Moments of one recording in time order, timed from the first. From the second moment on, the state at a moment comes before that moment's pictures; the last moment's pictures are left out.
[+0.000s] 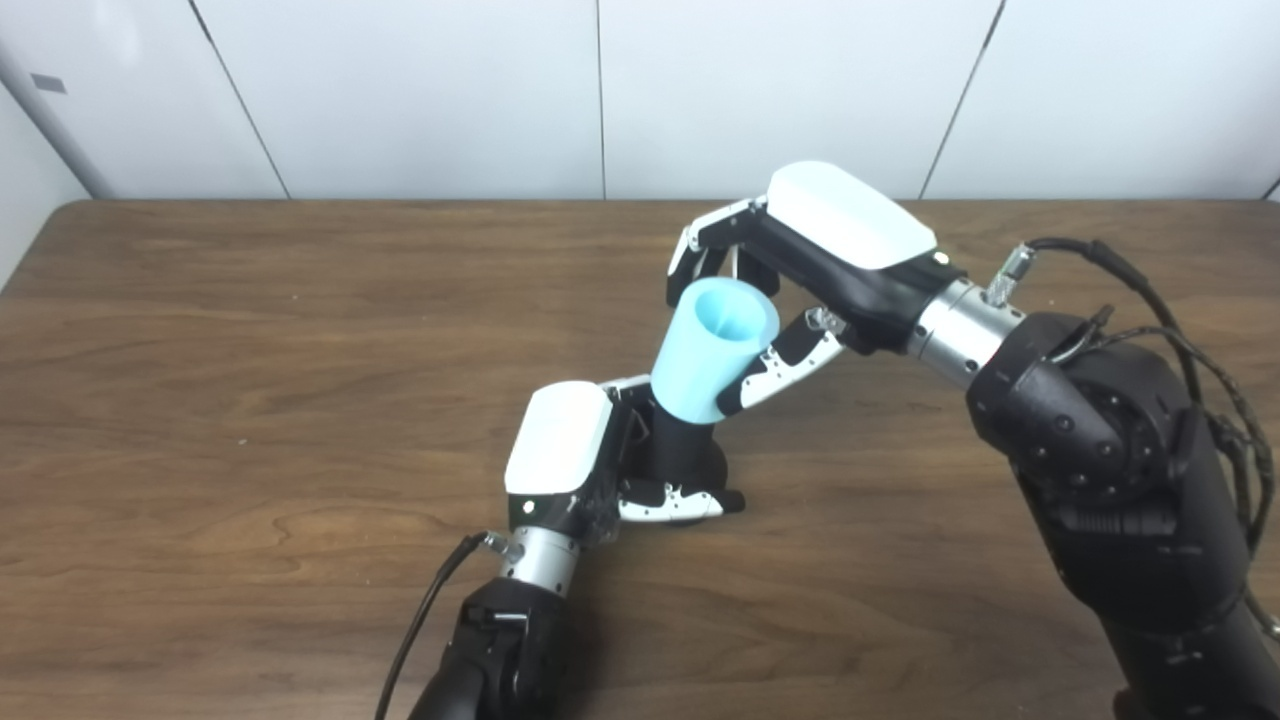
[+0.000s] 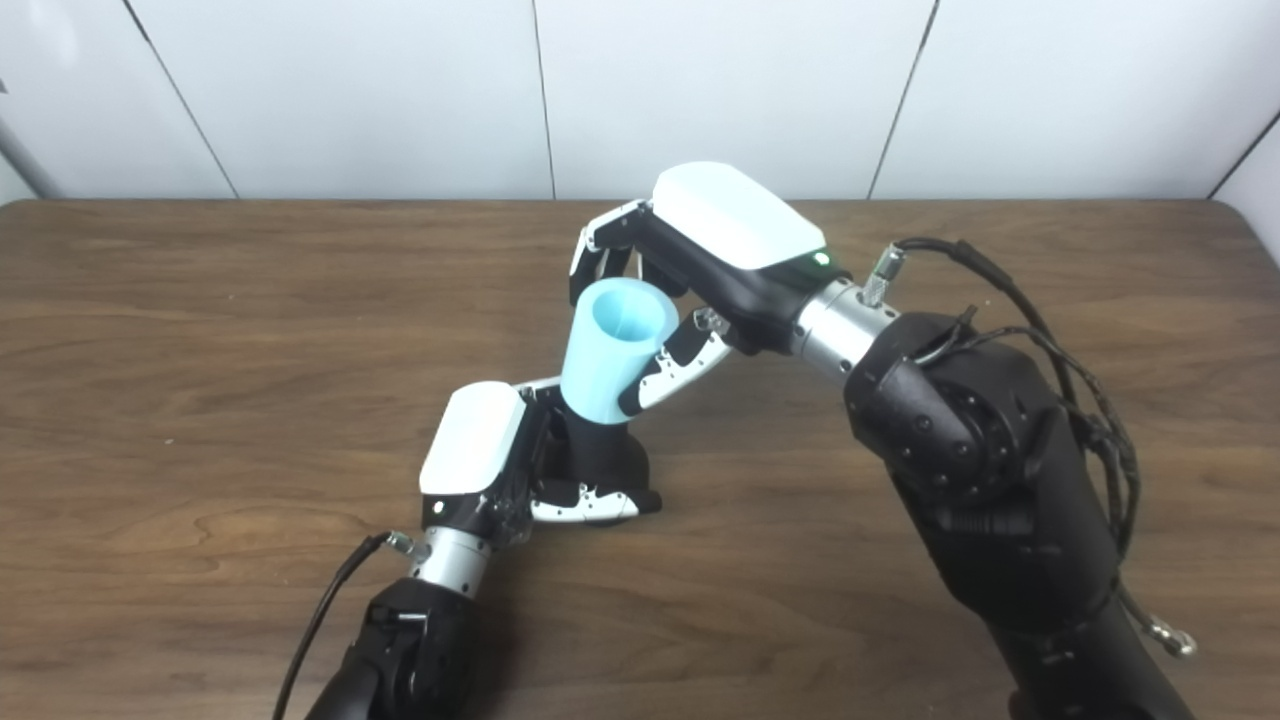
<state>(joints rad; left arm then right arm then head) -0.05 0.05 -0.48 -0.12 0.98 0.19 0.10 -0.49 -0.33 0.28 -0.61 -0.71 0.30 0.73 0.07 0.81</state>
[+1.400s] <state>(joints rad) -0.05 0.05 -0.48 -0.13 0.98 0.20 0.10 -0.55 -0.35 0.34 -0.57 -0.67 0.39 0.79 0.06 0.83</state>
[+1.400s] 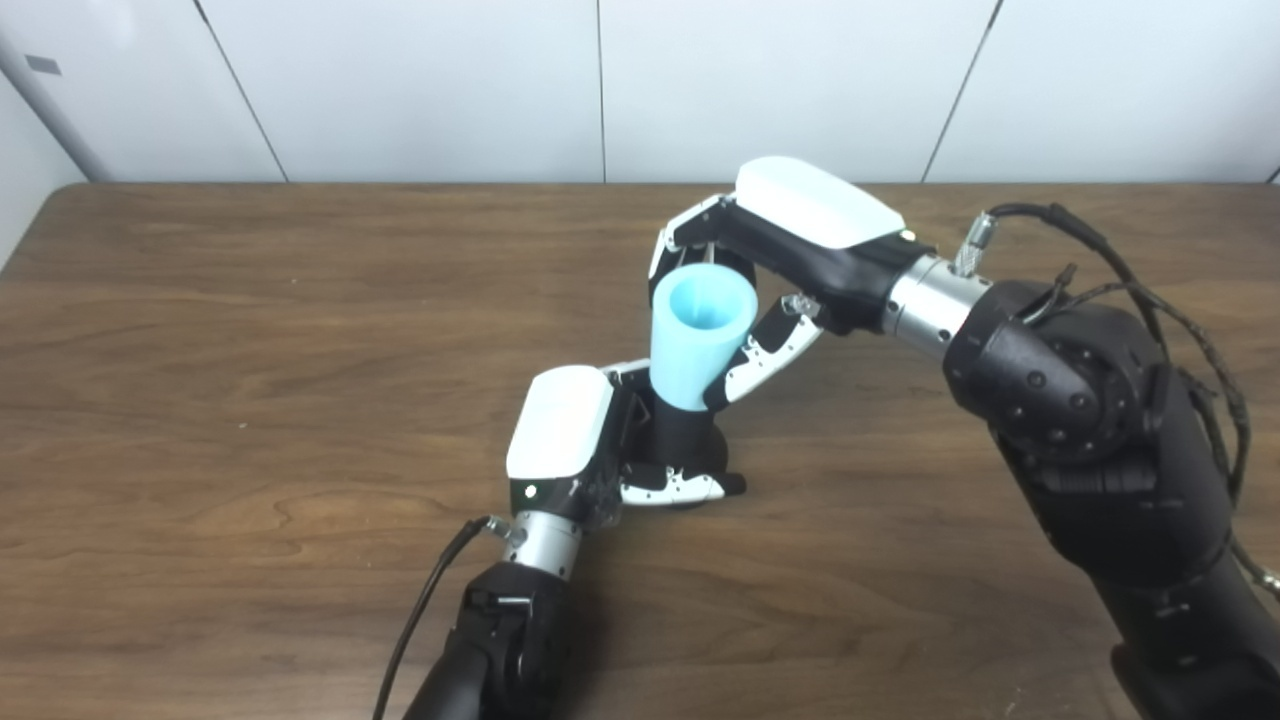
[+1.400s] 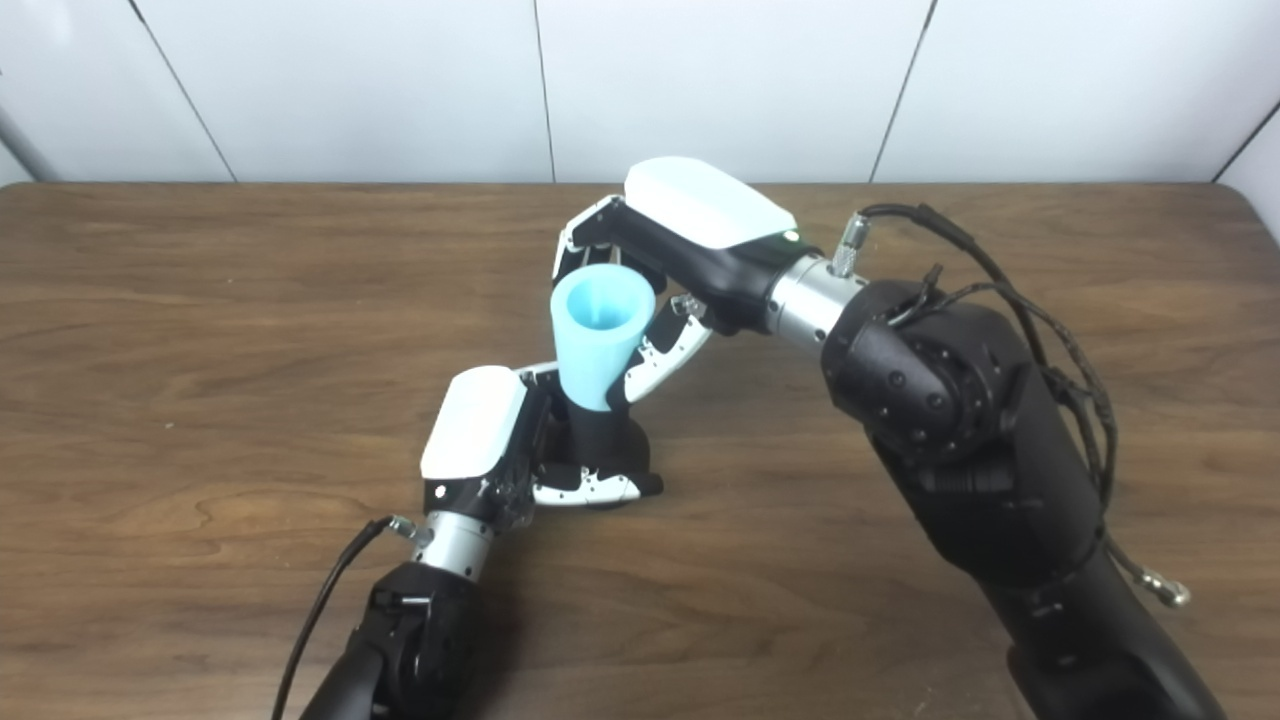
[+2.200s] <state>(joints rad) -0.05 0.04 -0.49 -0.13 0.98 0.20 0.10 -0.57 -0.35 0.35 -0.63 -0.66 0.44 0.85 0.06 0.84</state>
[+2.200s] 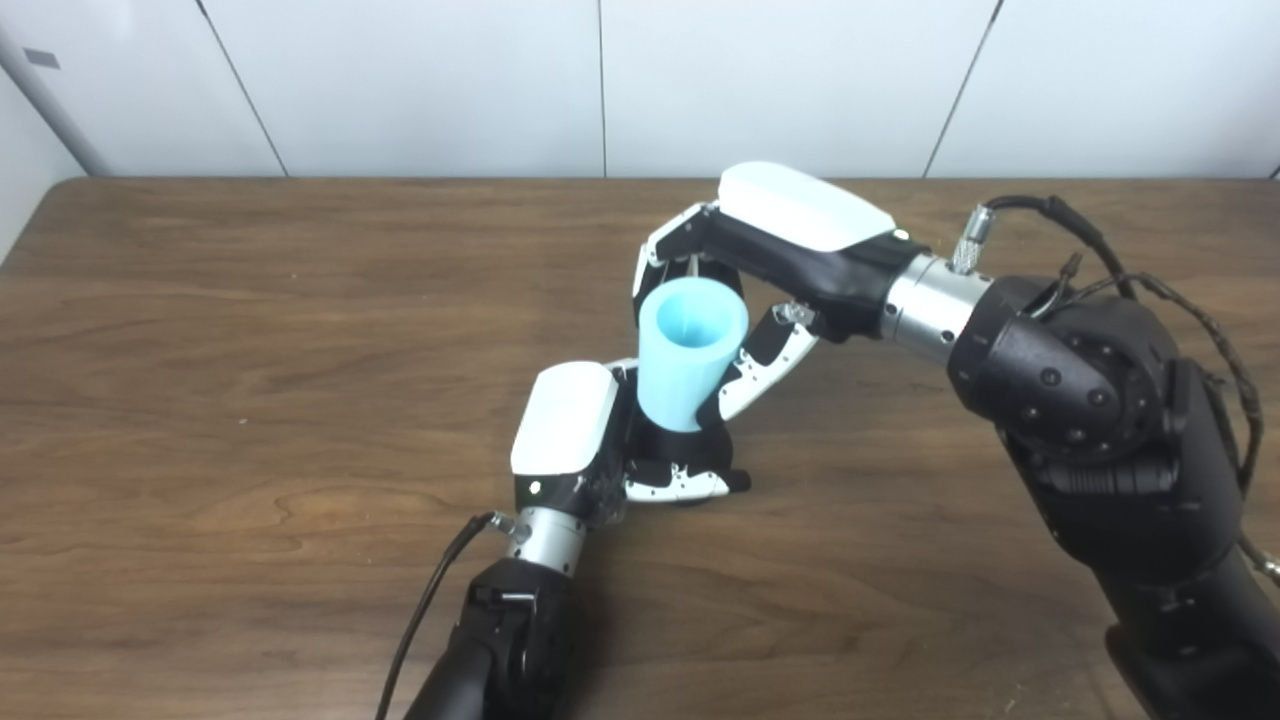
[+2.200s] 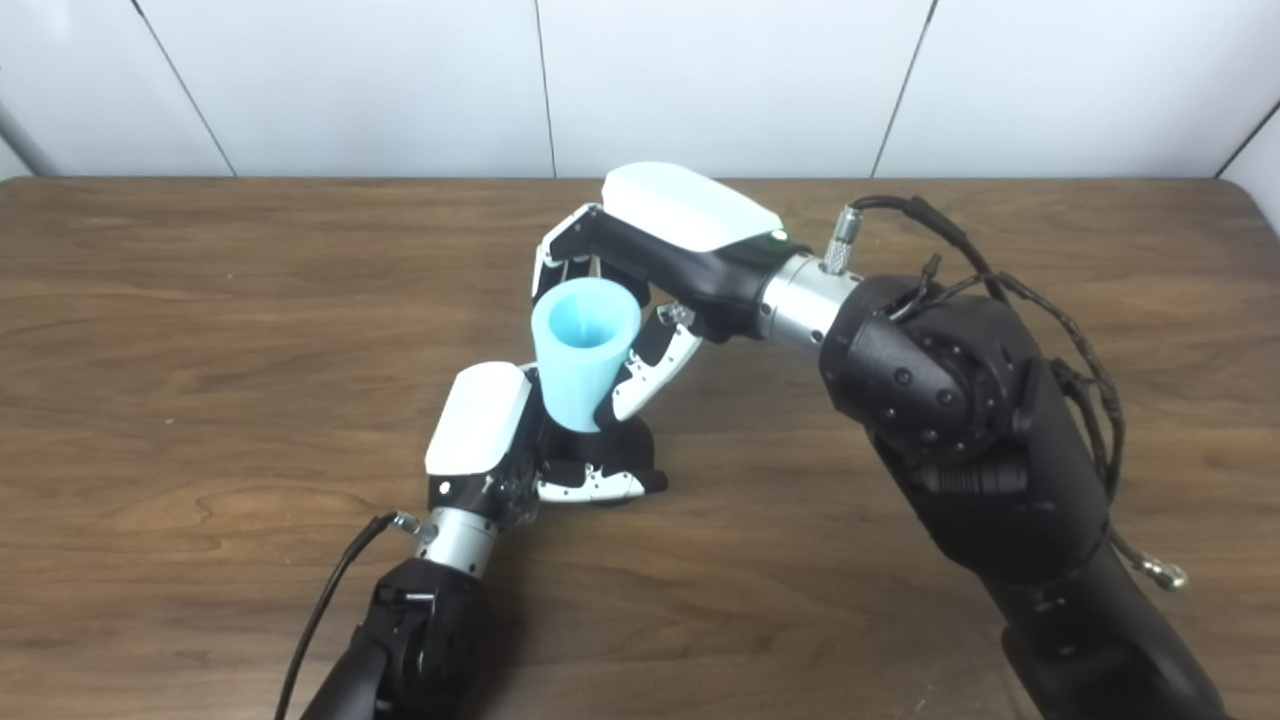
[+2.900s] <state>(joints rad) -0.05 0.04 -0.49 -0.13 0.98 0.20 0.10 -0.62 -0.36 0.31 -0.64 -0.69 0.44 0.84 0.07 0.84</state>
